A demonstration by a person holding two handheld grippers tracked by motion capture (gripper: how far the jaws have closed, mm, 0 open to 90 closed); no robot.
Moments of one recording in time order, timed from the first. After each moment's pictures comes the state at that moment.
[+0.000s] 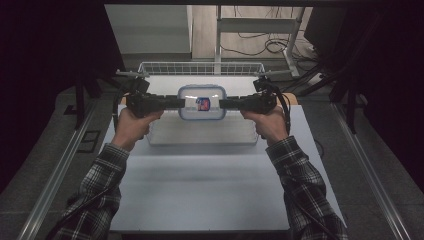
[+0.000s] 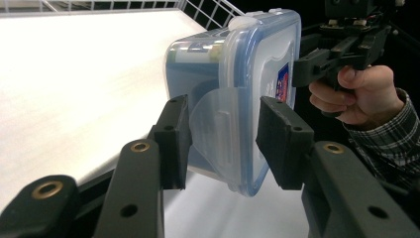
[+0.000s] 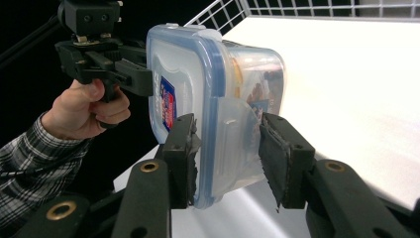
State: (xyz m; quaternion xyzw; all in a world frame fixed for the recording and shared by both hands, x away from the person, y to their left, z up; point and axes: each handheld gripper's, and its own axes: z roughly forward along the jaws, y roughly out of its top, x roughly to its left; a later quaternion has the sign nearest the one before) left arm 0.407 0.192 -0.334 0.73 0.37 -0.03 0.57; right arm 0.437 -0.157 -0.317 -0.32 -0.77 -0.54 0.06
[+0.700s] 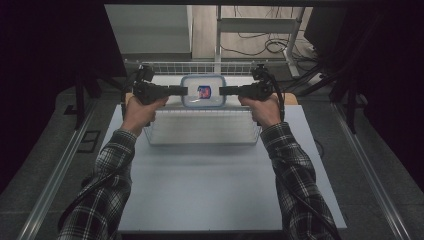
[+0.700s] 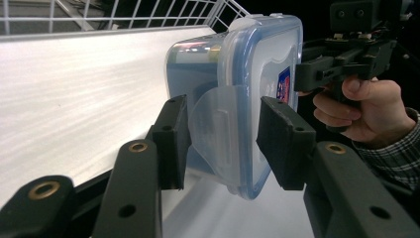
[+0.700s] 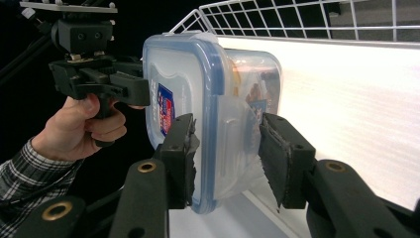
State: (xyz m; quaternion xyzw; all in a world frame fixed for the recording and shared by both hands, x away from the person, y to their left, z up) left arm 0.452 0.193 -0.344 0.72 0.39 -0.03 0.58; right arm 0.482 -0.154 -0.325 -0.36 -0.75 -0.54 0.07
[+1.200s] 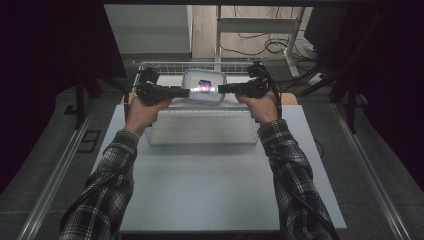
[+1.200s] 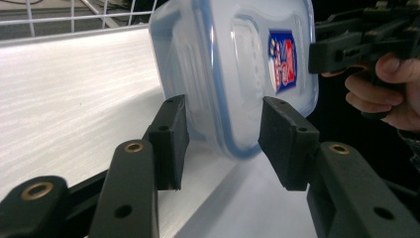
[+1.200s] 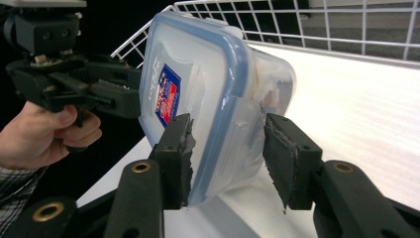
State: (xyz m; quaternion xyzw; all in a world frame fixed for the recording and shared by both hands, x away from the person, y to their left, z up) left arm 0.451 0.182 -0.348 0.74 0.40 0.01 0.54; right arm 0.486 -0.144 -0.319 -0.37 -0.77 -0.52 0.01
